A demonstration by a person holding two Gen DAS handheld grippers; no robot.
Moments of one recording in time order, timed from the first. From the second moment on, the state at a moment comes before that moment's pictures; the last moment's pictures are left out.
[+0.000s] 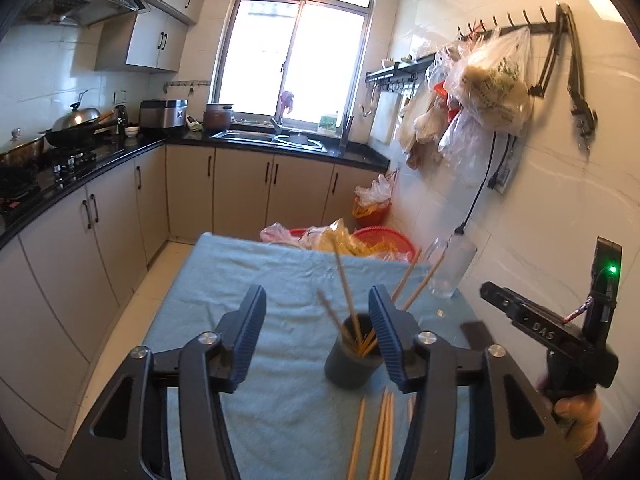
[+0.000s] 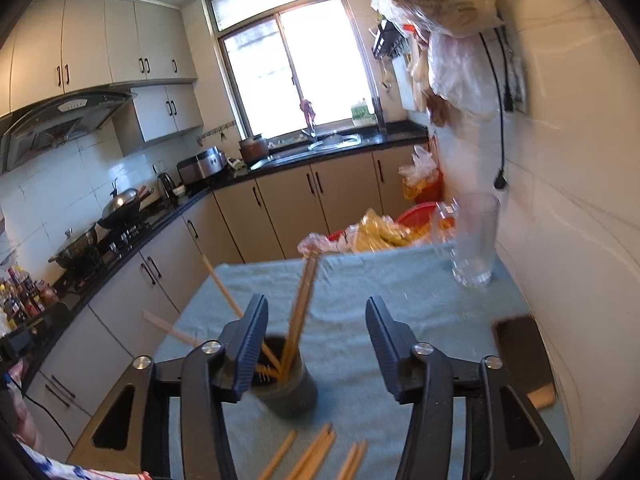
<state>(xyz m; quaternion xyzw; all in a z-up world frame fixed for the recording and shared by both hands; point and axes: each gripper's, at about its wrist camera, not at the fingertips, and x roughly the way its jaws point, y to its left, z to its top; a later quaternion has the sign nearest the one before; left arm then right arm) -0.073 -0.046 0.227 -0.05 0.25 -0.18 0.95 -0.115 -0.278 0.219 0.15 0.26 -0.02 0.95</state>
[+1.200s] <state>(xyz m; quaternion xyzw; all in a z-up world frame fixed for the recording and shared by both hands) -0.049 -0.158 0.019 0.10 0.49 -0.24 0.83 -0.157 -0.256 0.038 0.13 0.47 0.00 0.87</state>
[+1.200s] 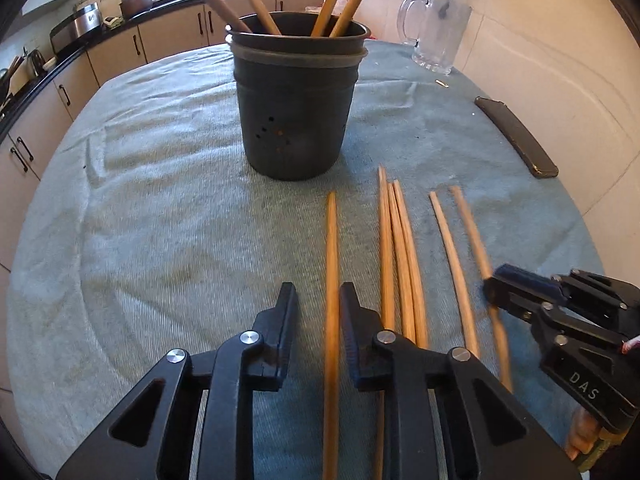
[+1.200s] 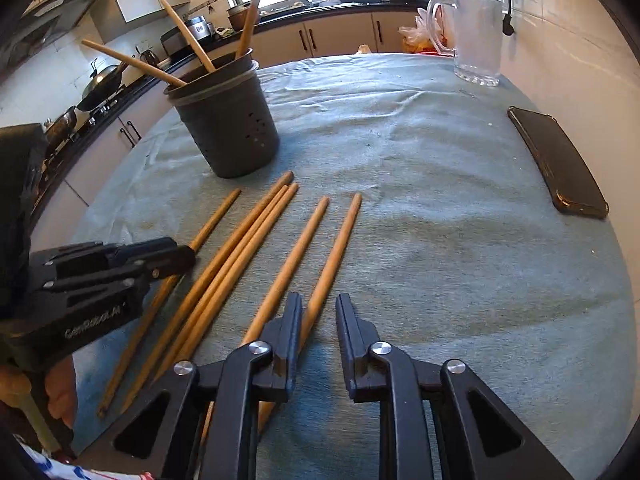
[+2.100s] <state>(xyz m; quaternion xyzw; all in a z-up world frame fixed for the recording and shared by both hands) -0.024 -0.137 0.023 0.05 0.56 -0.20 0.80 -0.137 -0.282 0.040 0.08 0.54 -0.02 0.84</state>
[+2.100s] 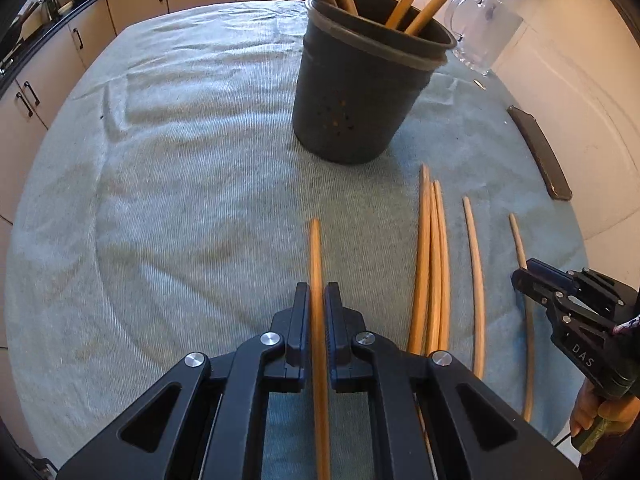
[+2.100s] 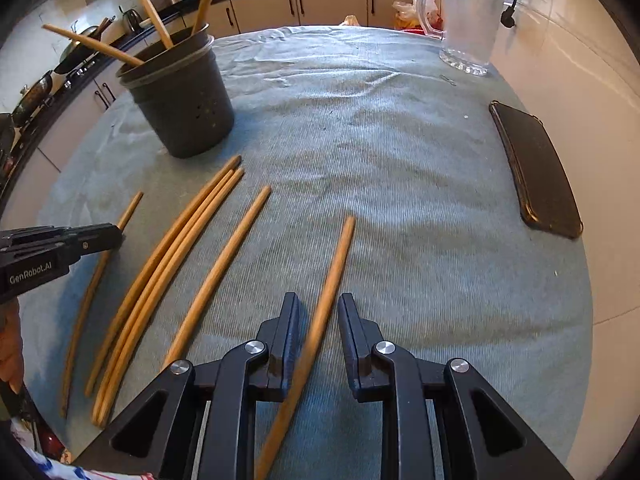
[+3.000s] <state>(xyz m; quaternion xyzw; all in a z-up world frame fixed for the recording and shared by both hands) -0.080 -0.090 0.136 -0.02 0.39 -0.22 0.89 -0.193 -0.277 0.139 0.10 0.36 -0.03 0.93</state>
